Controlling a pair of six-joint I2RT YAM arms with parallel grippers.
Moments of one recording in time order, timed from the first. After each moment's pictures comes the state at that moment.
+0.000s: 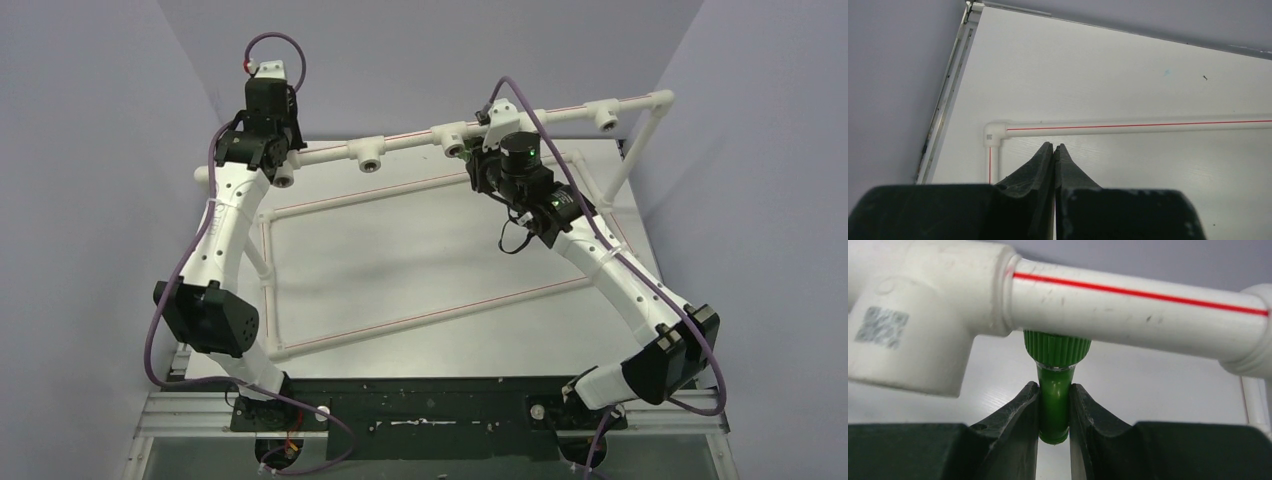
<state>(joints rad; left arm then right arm) -0.17 1.70 1.89 -0.73 -0.33 -0.21 0.57 1.42 1.43 -0.35 0.17 0.04</state>
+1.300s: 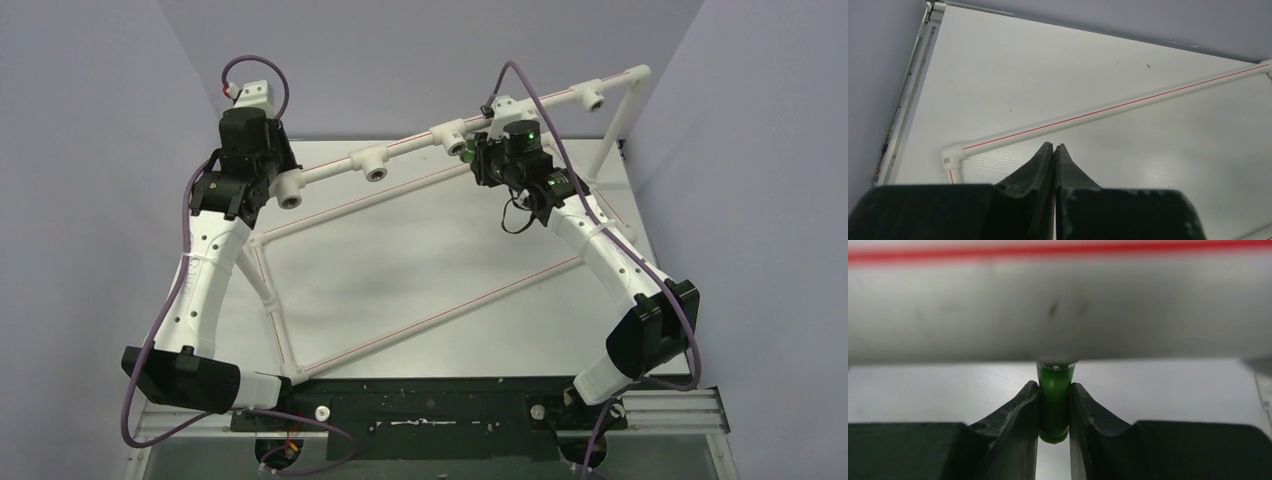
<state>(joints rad) -0.17 1.39 1.59 -0.64 -0.18 -0.28 0.45 1.59 1.57 -0.41 0.03 0.07</state>
